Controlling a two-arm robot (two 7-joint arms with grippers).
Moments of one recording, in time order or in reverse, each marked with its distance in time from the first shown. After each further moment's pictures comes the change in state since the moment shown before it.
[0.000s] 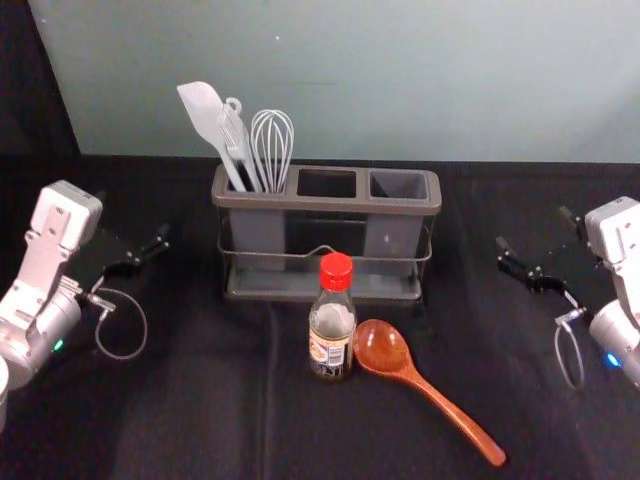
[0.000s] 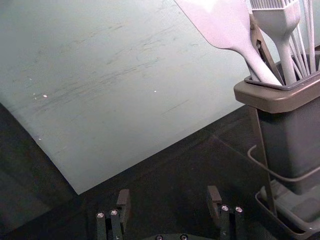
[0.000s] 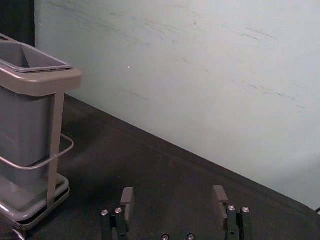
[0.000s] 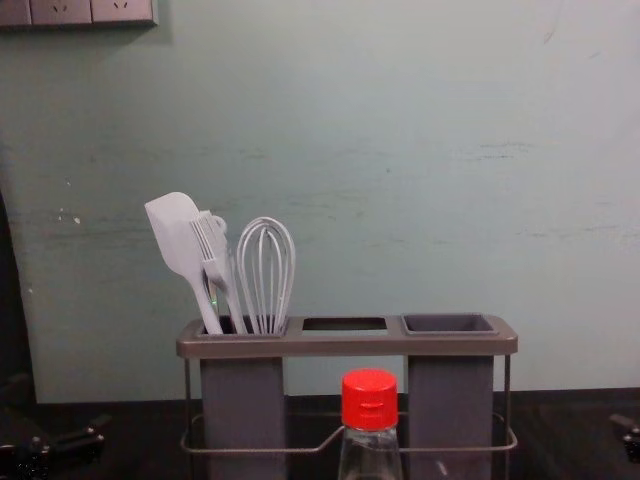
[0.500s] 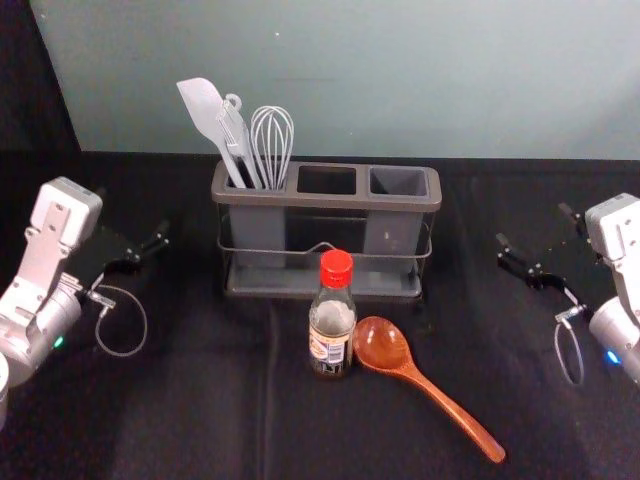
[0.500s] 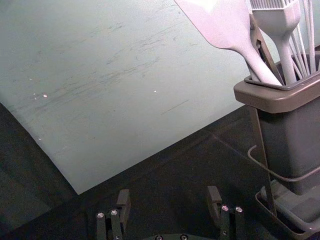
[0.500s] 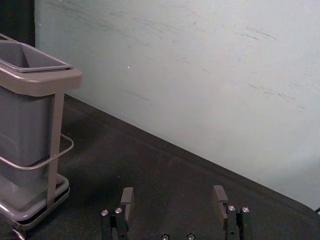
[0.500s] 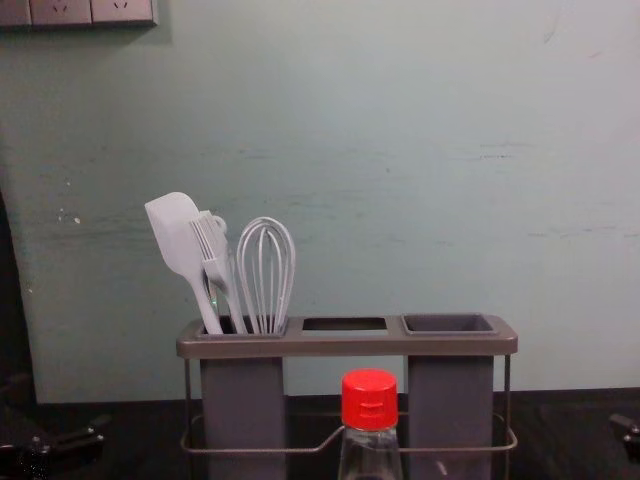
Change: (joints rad) left arm 0.000 0.000 0.000 0.000 0.000 0.000 0.000; right arm 0.000 0.000 0.000 0.000 0.000 0.000 0.000
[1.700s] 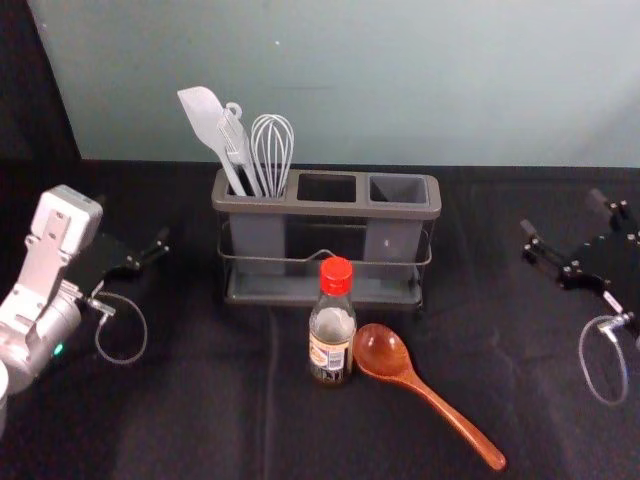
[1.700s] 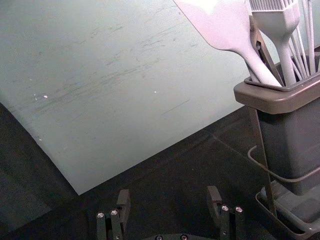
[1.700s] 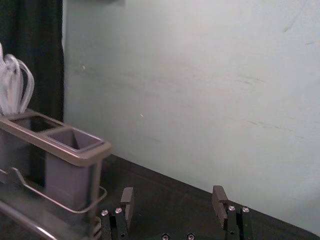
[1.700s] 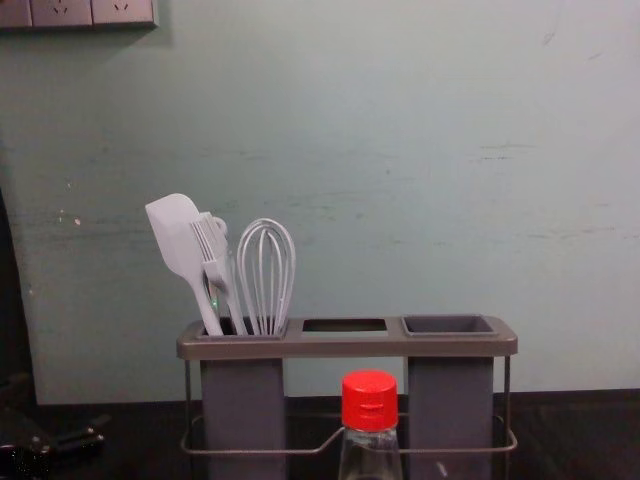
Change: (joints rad) left arm 0.000 0.000 0.000 0.000 0.000 0.000 0.000; right arm -0.222 0.079 0.178 -0.278 0.122 -0.072 0.071
